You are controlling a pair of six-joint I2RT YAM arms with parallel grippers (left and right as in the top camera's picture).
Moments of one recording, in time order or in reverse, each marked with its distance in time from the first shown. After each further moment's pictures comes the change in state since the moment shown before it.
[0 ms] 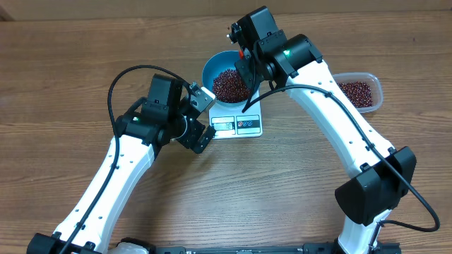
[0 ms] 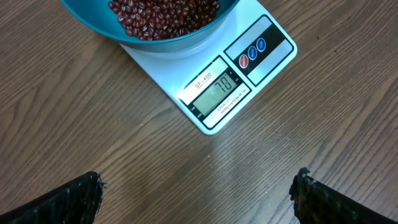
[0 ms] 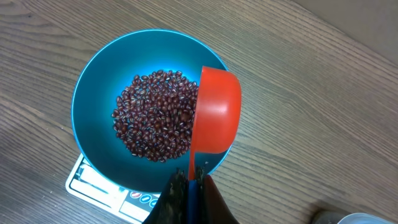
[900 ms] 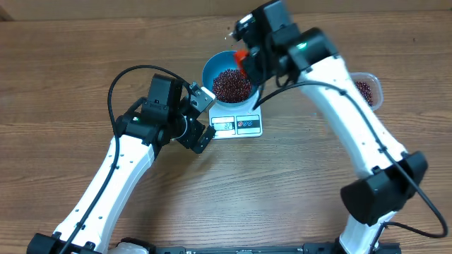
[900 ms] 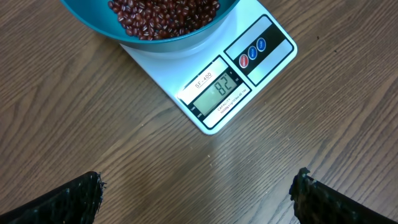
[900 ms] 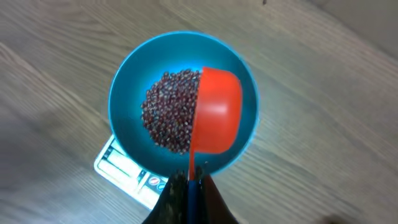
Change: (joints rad) left arm 0.000 0.000 0.000 0.000 0.000 0.000; right arm -0.068 -0.024 0.061 -0.075 -0.192 -0.090
